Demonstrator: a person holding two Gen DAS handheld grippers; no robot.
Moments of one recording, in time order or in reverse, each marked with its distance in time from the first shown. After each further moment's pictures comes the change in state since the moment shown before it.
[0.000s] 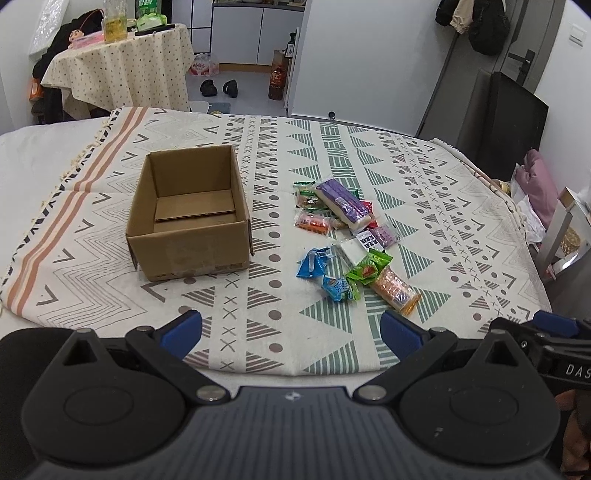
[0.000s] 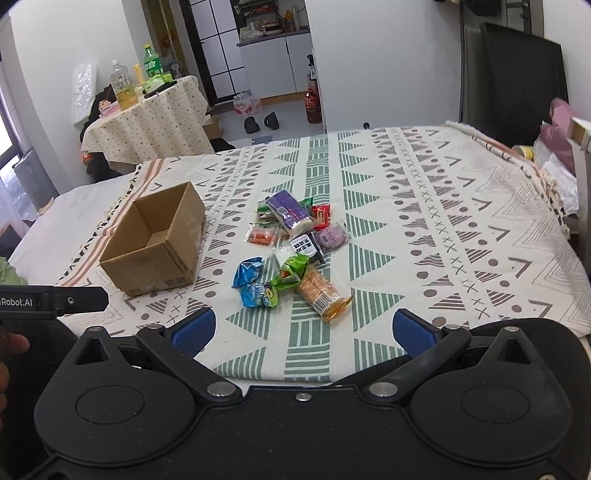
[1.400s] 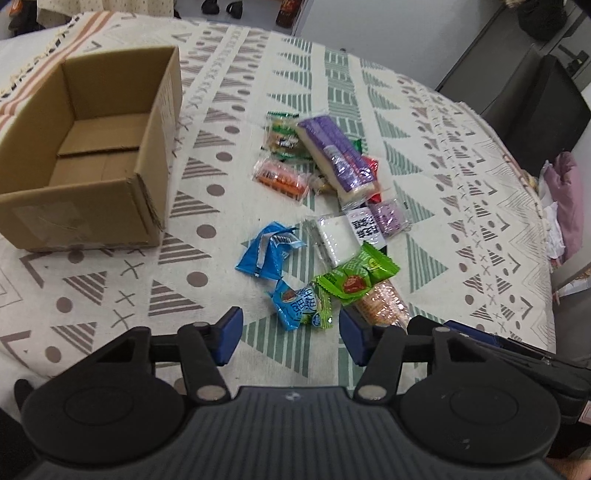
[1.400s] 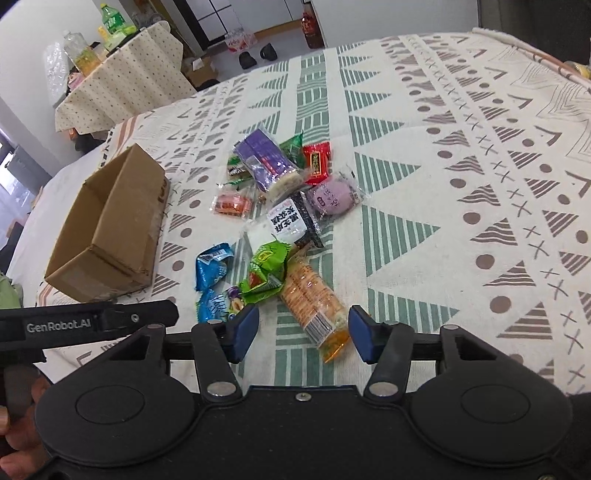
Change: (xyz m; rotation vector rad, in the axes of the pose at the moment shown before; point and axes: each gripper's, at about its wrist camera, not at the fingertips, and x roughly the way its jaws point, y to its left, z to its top) left arm 0.173 -0.031 0.036 -0.161 0.245 -0.073; right arm 0.160 -0.042 0.034 0.085 0.262 0.084
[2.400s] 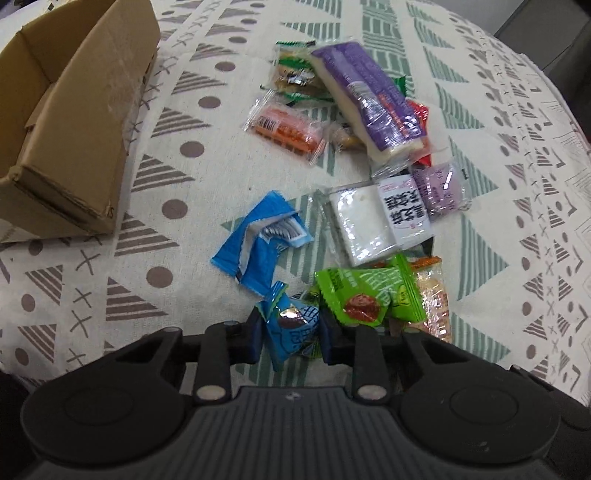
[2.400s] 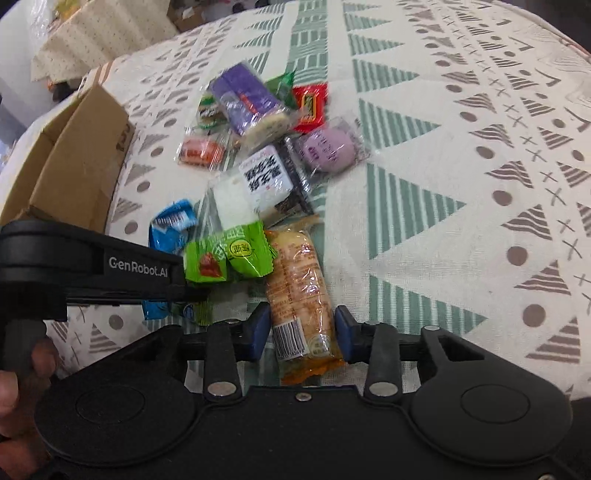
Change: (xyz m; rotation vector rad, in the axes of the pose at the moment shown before) left arm 0.077 -0.027 0.030 -0.031 0.187 0.158; right arm 0.049 0.002 0.002 -0.042 0.108 -0.083
